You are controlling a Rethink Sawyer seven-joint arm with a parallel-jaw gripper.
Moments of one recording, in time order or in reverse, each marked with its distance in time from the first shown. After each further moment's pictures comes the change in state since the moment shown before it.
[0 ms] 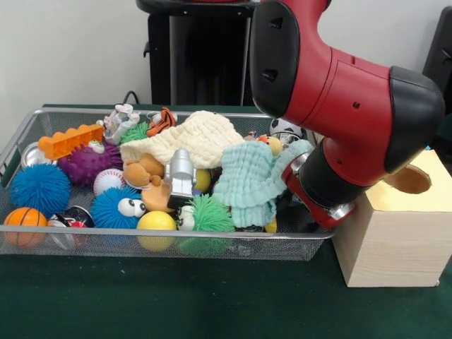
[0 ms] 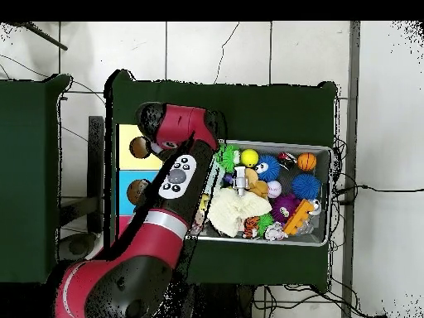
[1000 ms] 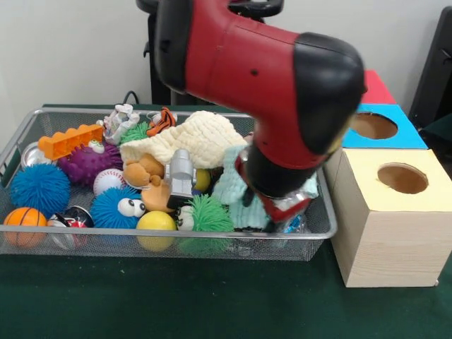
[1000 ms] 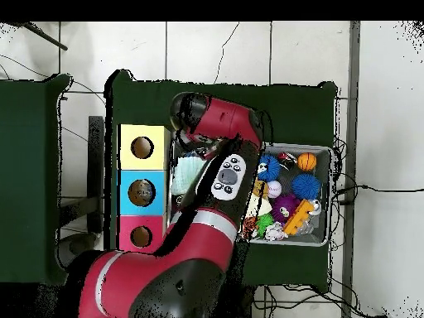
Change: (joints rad) arm -0.150 -0.122 0.133 0.067 -0.060 -0.028 0.000
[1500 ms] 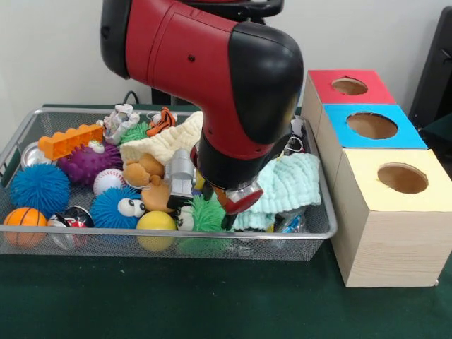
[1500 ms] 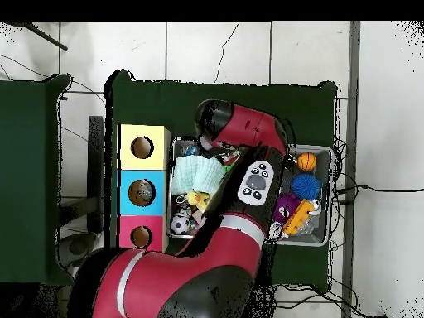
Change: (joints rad) arm -0.062 -0.065 0.069 0.084 -0.113 -0.073 -0.007
